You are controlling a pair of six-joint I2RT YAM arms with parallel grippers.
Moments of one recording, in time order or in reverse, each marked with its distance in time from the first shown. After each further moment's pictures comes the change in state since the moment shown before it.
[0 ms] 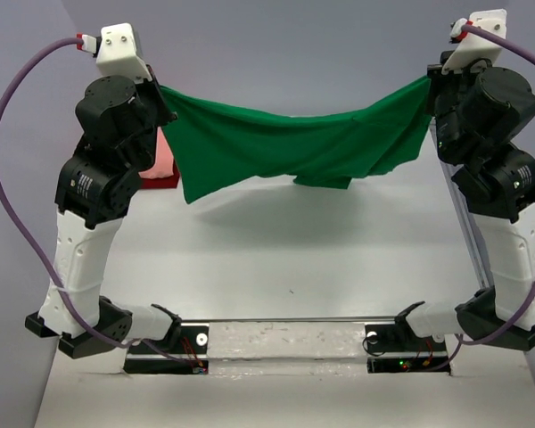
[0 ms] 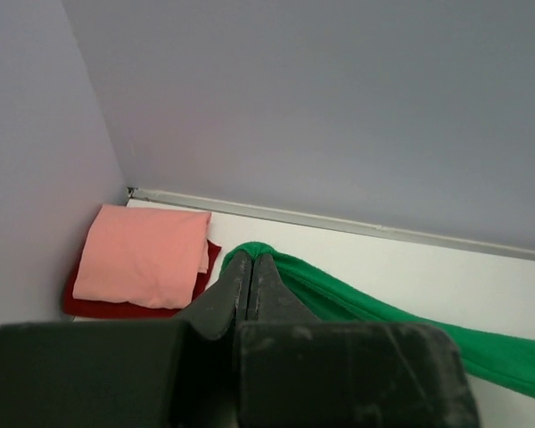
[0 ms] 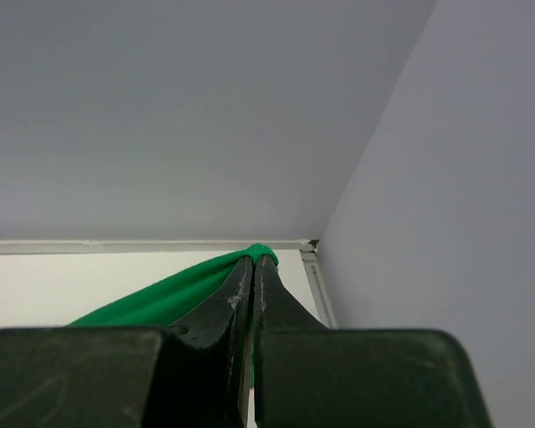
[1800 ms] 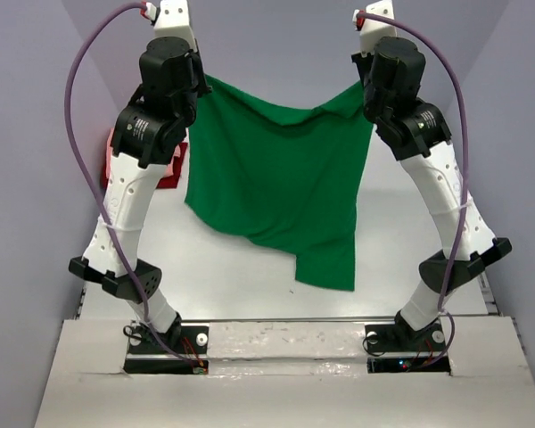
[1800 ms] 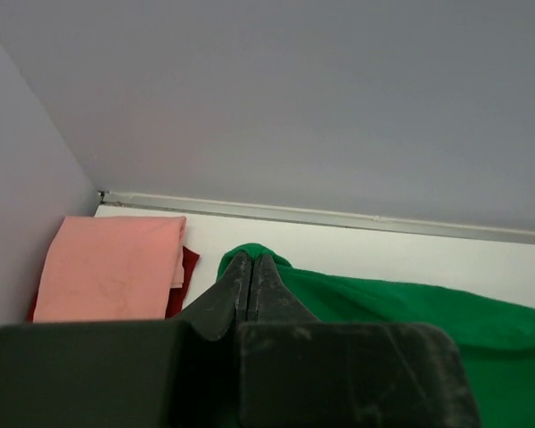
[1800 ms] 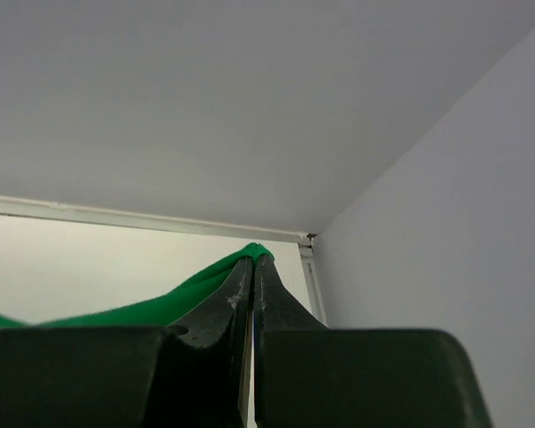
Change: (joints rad) left arm 0.015 0.323 0.244 -0.005 0.057 0.010; right arm 0.037 0.347 0.117 0.107 0.044 -0.132
